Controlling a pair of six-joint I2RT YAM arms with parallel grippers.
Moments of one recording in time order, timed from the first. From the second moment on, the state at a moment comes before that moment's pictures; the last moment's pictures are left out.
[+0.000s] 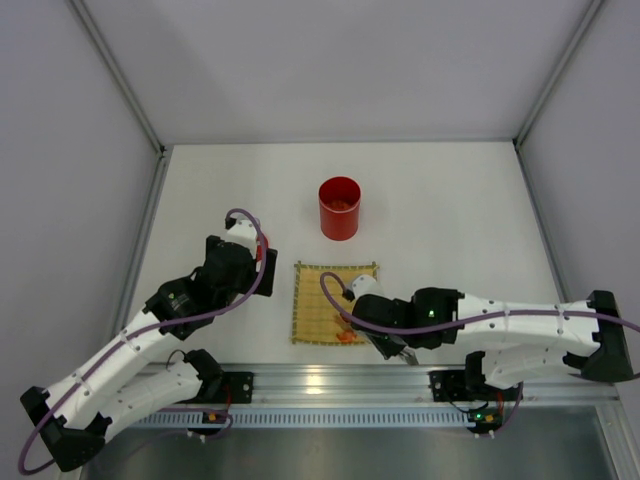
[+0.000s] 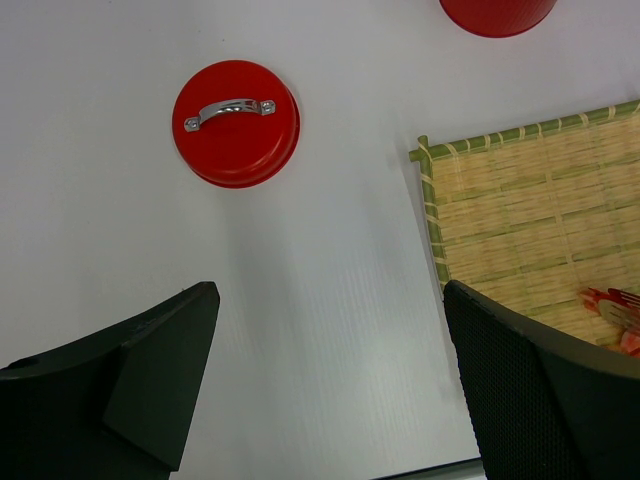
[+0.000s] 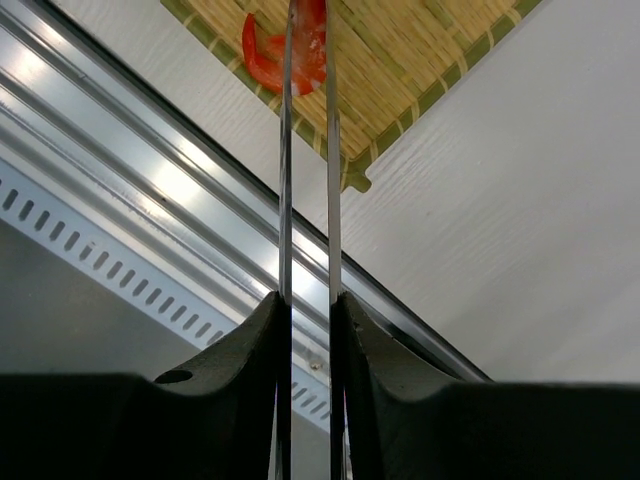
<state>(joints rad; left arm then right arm) -0.77 0.79 0.85 -0.72 -0.46 -0.29 1.39 1.18 1.01 -1.04 0.27 0.59</state>
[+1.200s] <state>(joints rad) -0.77 0.79 0.85 -0.72 -0.46 -0.29 0.89 1.34 1.62 -1.02 0.32 0.38</state>
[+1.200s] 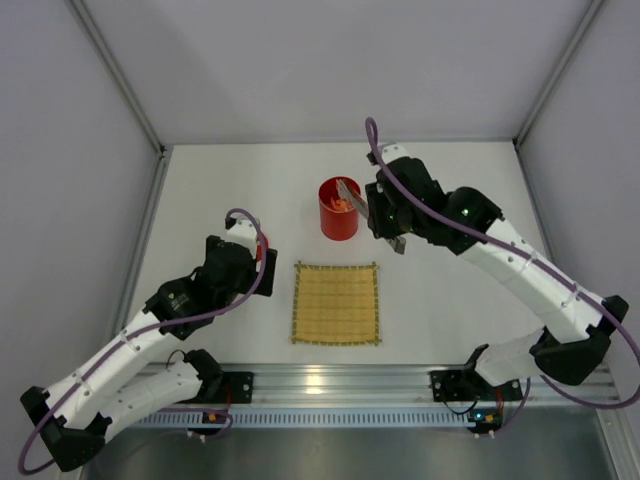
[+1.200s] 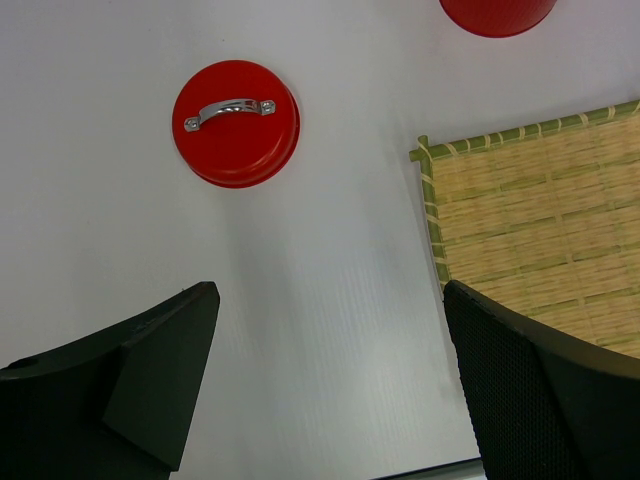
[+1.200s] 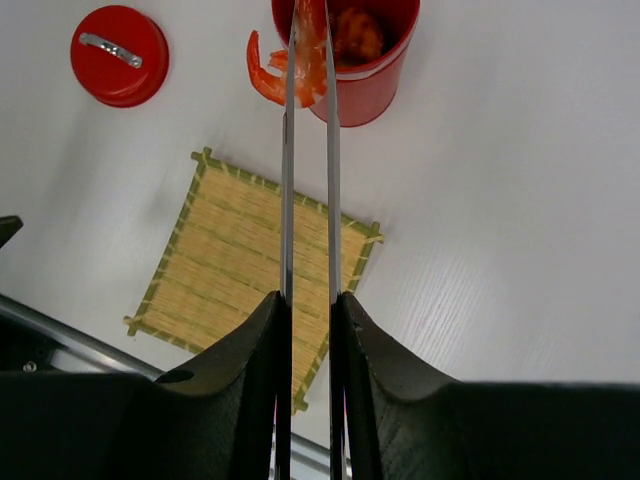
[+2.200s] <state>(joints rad) -0.77 0.79 0.85 -0.72 -0.46 -0.29 0.74 1.59 1.71 -0.91 0.24 0.32</state>
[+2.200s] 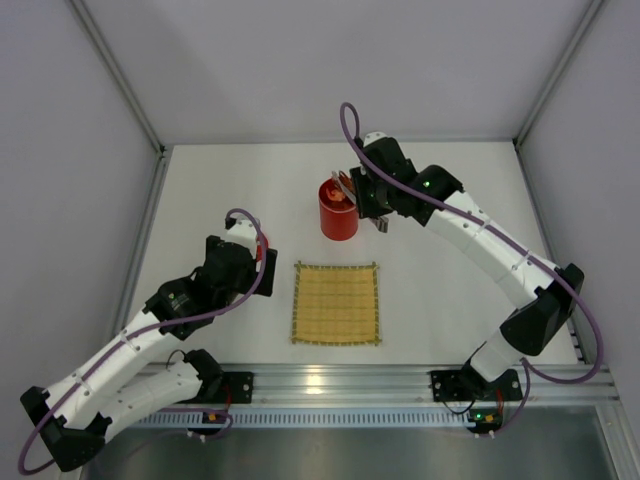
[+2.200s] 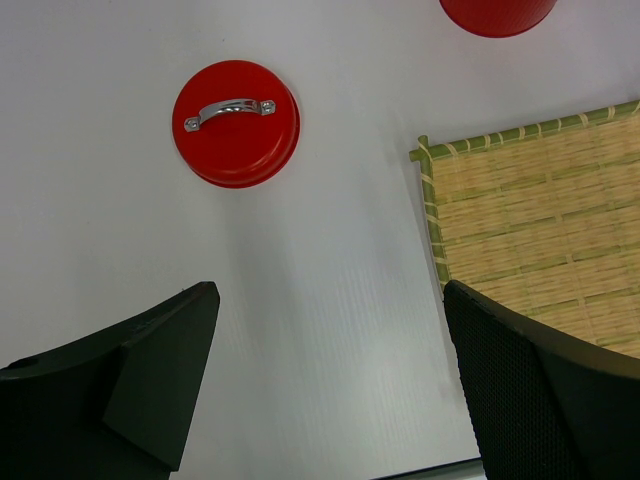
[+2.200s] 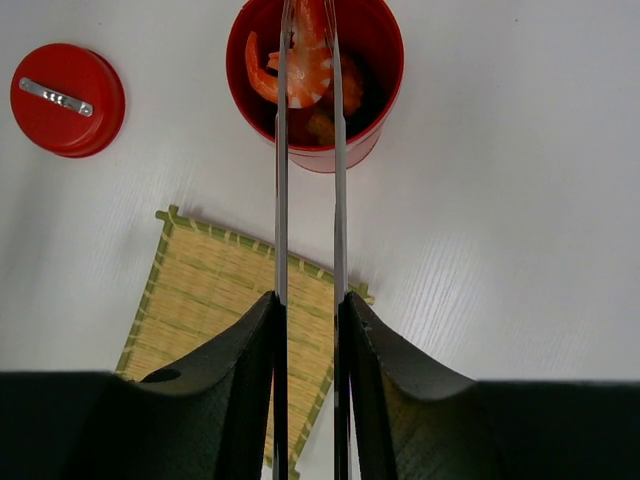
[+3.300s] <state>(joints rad) -0.77 0.79 0.85 -0.72 -0.46 -0.29 0.30 1.47 1.11 -0.63 0.23 0.43</state>
